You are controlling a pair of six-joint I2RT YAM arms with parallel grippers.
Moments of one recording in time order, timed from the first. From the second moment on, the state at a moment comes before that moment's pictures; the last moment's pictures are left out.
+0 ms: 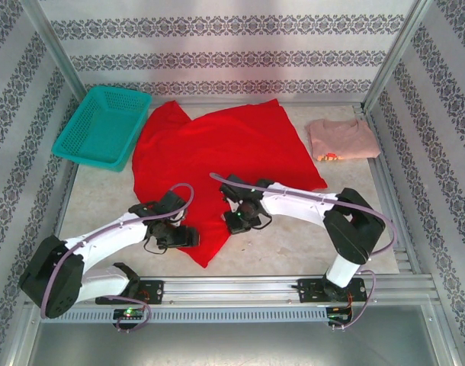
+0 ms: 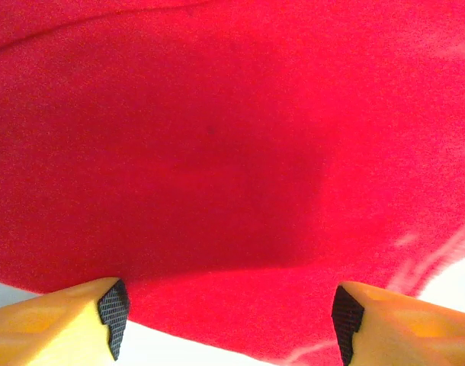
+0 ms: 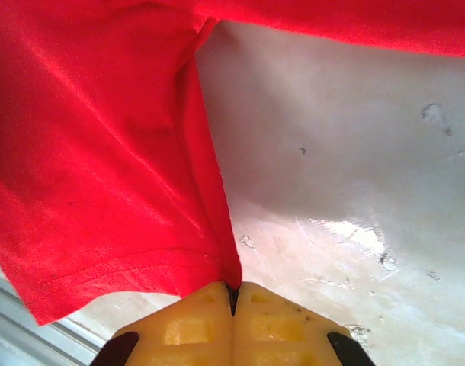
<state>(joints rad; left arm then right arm) -0.58 1.21 0.57 -0.69 0.24 -0.63 0.87 1.70 1.10 -0.75 -0.28 0.58</state>
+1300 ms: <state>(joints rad) -1.14 1.33 0.68 -0.60 -0.02 -0.52 0.79 1.83 1.14 -0.72 -0.26 0.47</state>
